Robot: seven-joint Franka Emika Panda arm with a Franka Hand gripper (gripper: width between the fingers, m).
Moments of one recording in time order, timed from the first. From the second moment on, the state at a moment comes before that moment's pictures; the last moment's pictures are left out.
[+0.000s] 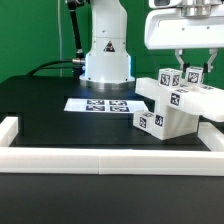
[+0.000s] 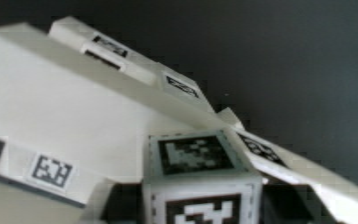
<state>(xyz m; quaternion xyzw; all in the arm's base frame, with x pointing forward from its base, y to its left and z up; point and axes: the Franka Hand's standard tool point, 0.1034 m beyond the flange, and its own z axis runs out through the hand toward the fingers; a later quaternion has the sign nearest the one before) 0.473 0.140 0.120 -0.96 0.29 -0.02 0.05</state>
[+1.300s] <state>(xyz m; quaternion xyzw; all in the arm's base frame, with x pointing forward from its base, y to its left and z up) 0.472 0.144 0.120 -0.80 0.60 0.00 0.06</state>
